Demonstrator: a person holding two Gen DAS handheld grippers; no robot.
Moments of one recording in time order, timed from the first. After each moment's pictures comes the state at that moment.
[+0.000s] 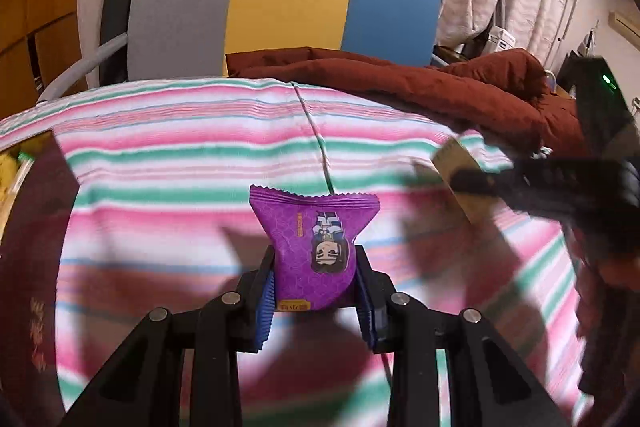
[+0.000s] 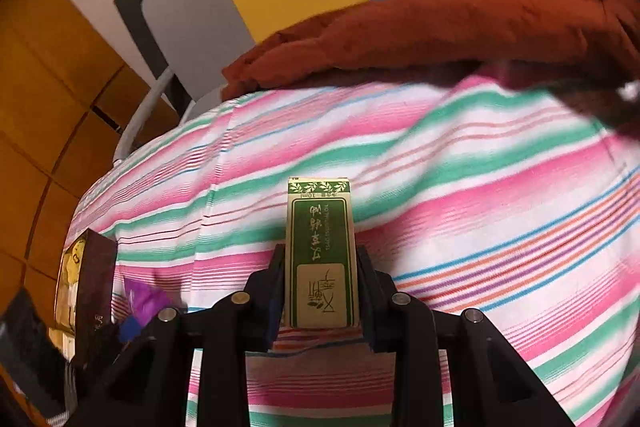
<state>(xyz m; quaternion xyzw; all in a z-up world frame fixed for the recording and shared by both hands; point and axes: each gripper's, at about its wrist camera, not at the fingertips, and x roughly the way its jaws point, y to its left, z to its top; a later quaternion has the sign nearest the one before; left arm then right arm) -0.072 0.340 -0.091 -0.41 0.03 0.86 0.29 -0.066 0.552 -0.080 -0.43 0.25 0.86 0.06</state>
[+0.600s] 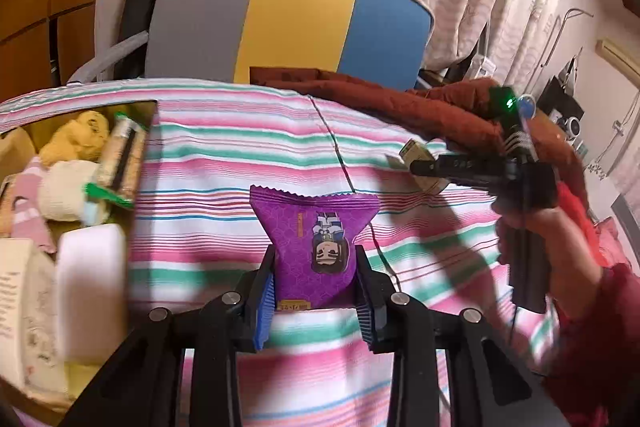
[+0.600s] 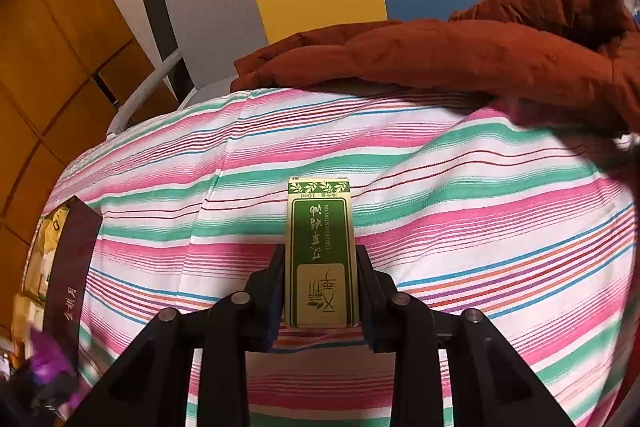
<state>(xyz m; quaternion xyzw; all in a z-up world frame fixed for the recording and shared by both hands) -0.008 0.236 -0.047 -0.39 -0.02 0.87 0.32 -0.064 0.530 -0.078 -0.43 0.17 0.88 0.07</state>
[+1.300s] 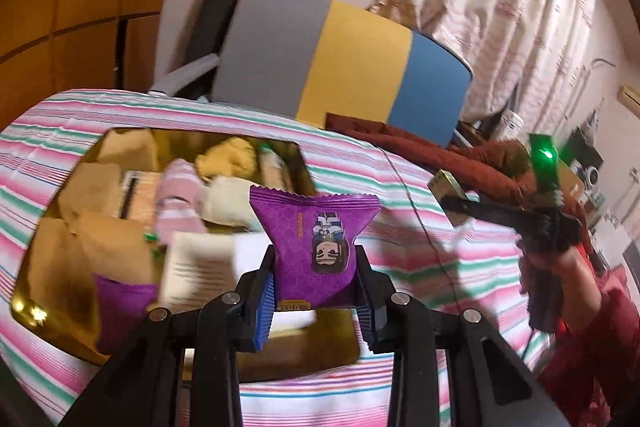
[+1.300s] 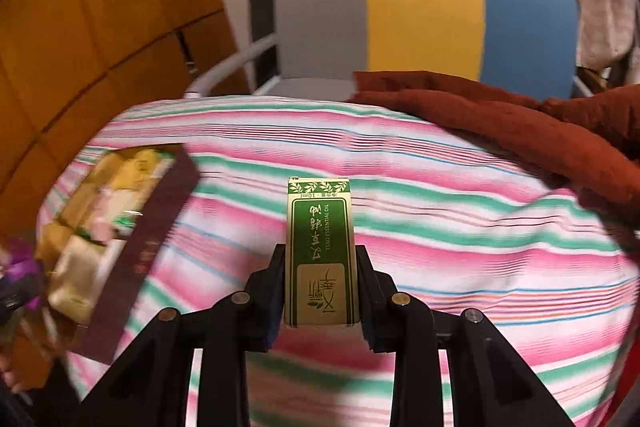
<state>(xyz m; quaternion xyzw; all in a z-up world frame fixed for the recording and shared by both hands) -0.005 0.096 -0.008 -0.35 -0.08 0.90 0.24 -0.047 0.405 -0.022 -0.40 0.07 0.91 -0.05</state>
